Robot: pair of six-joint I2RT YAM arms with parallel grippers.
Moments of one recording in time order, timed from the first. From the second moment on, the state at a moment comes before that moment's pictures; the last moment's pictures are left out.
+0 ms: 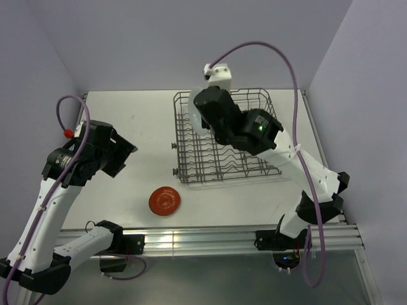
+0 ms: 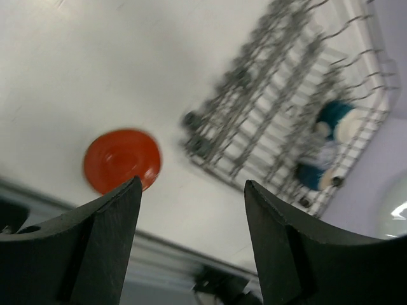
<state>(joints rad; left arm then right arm) -0.38 0.97 1.37 -1.22 -0.23 -1.23 1.05 1.56 2.01 -0.96 0.77 0.37</state>
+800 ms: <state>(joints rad) -0.39 1.04 1.33 -1.35 -0.03 -1.22 0.73 1.28 1.58 -1.41 0.42 1.52</state>
